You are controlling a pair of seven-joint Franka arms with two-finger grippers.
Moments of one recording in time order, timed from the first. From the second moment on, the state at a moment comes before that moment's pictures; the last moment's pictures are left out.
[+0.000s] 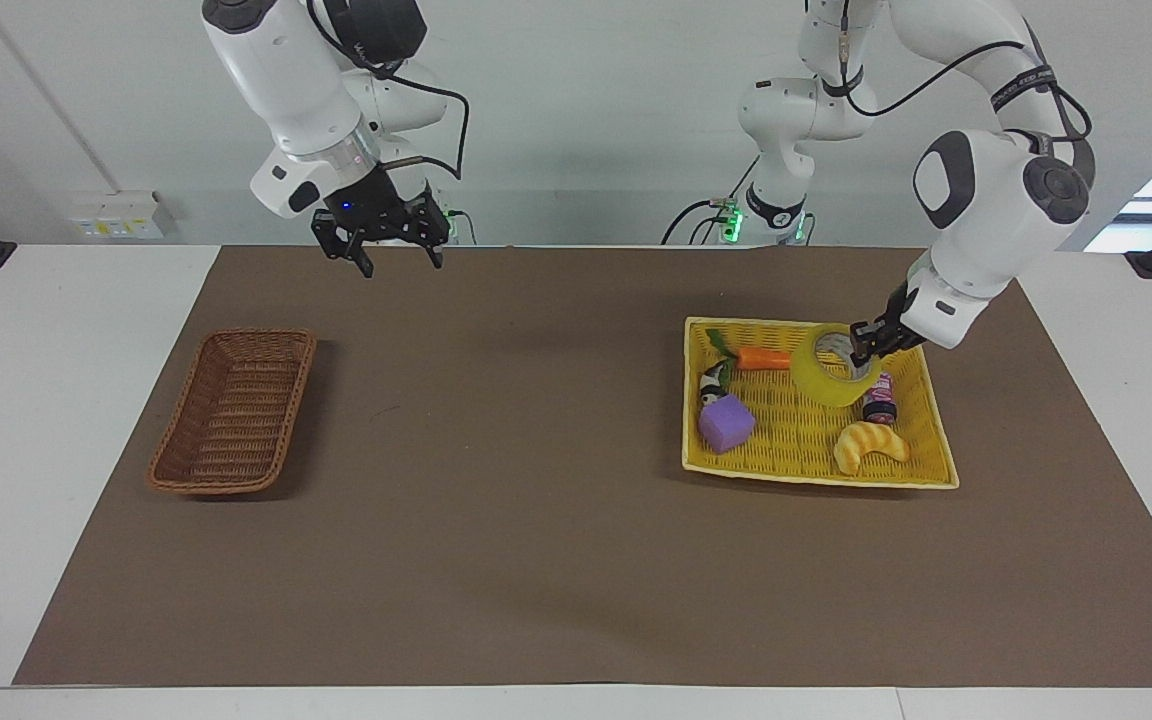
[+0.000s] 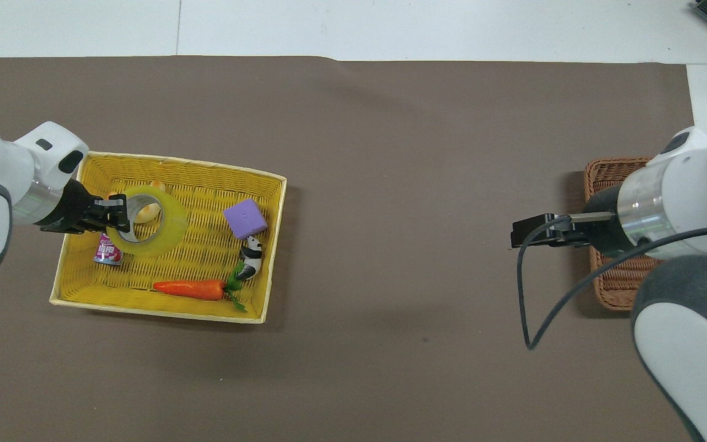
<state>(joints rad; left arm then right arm) -0.12 0.06 0.02 -1.78 -0.12 1.73 -0.21 0.29 -0.09 -0.07 -1.81 0.22 1.71 0.22</state>
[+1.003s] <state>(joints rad) -0.40 0.06 -0.02 -1.78 -0.46 1.81 -0.41 0.45 -0.08 -0.06 -1.94 0.43 1.97 0.50</state>
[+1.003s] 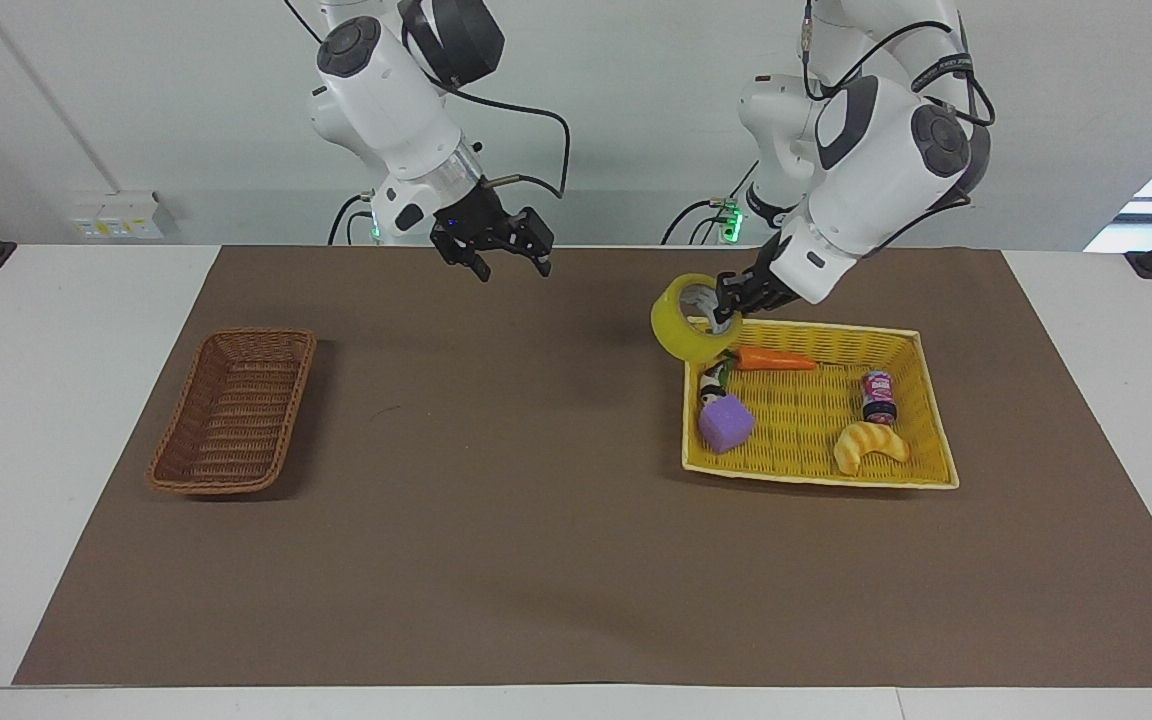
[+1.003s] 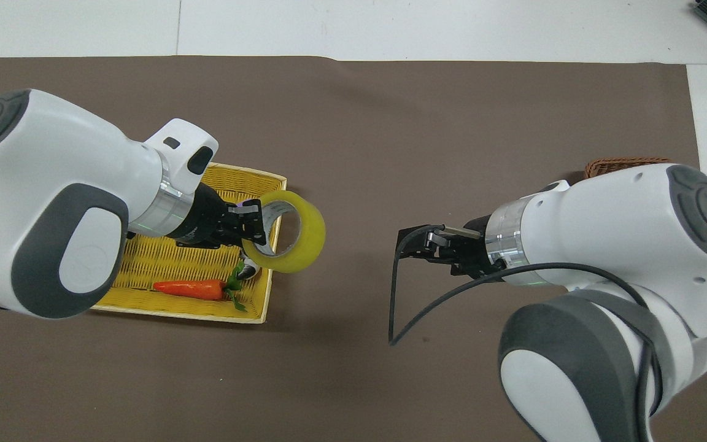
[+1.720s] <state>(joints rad) -0.51 0.06 -0.03 -1.79 -0.55 1.90 -0.42 0.44 -0.08 -0.07 -1.99 0.74 2.07 0.54</state>
